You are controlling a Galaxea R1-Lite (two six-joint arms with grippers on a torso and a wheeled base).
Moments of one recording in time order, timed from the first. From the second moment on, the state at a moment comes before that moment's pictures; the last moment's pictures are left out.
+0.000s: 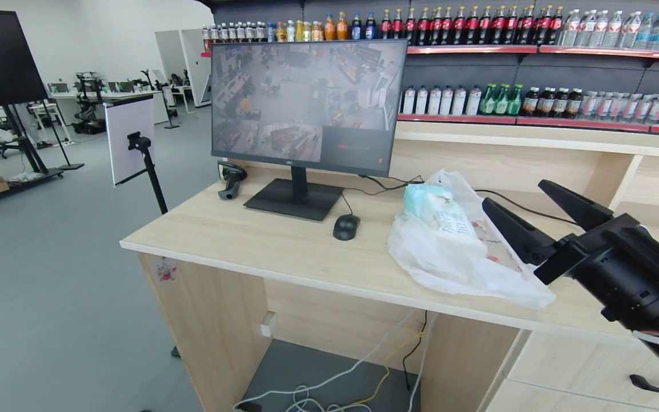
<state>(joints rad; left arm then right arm) 0.00 0.00 0.00 0.00 0.00 0.02 0.44 1.54 -0.28 -1.57 0.01 0.00</state>
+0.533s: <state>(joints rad) 0.00 0.00 0.00 0.00 0.00 0.03 0.43 1.49 -0.25 -1.57 0.01 0.00</state>
